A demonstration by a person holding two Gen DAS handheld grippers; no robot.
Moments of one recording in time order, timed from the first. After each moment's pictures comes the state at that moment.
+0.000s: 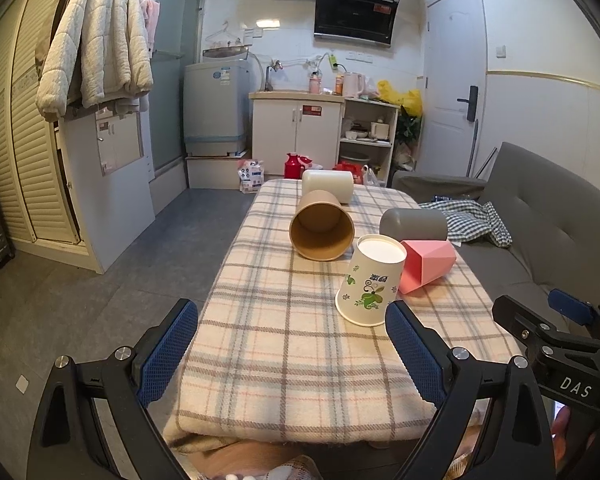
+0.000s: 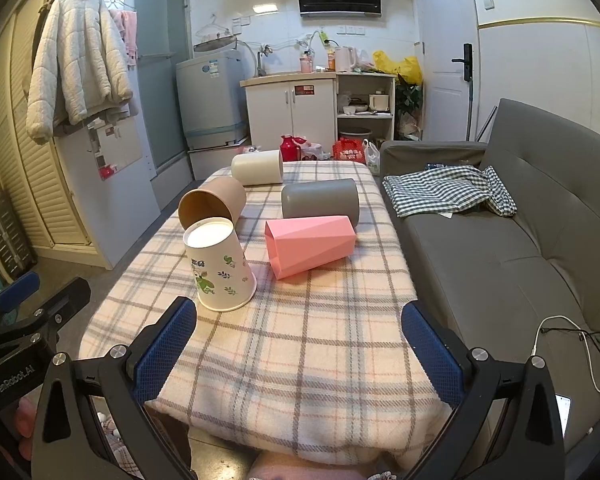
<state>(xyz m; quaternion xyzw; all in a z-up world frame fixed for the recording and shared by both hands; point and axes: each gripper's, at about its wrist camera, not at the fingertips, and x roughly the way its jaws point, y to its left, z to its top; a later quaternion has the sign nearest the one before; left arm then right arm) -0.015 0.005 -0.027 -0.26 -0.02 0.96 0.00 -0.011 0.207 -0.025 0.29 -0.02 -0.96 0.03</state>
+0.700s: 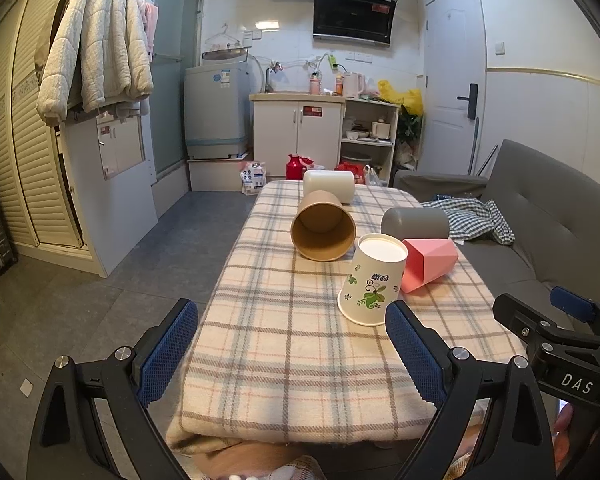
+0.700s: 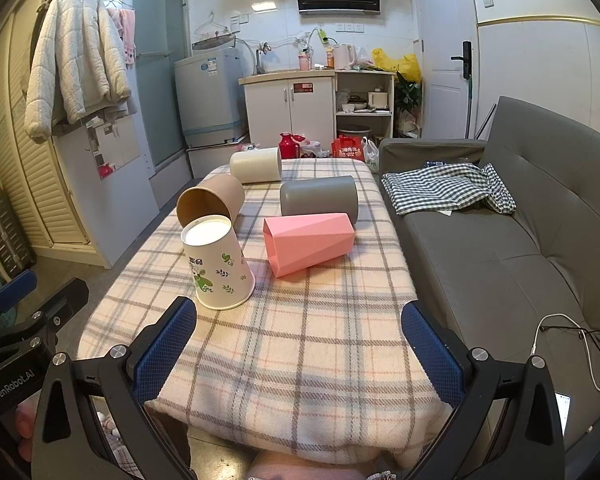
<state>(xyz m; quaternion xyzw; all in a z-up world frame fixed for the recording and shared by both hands) -0.016 0.006 -0.028 -0.26 -0.02 0.97 0.00 -0.012 0.208 -0.026 0.29 -0.02 -0.96 0.03</state>
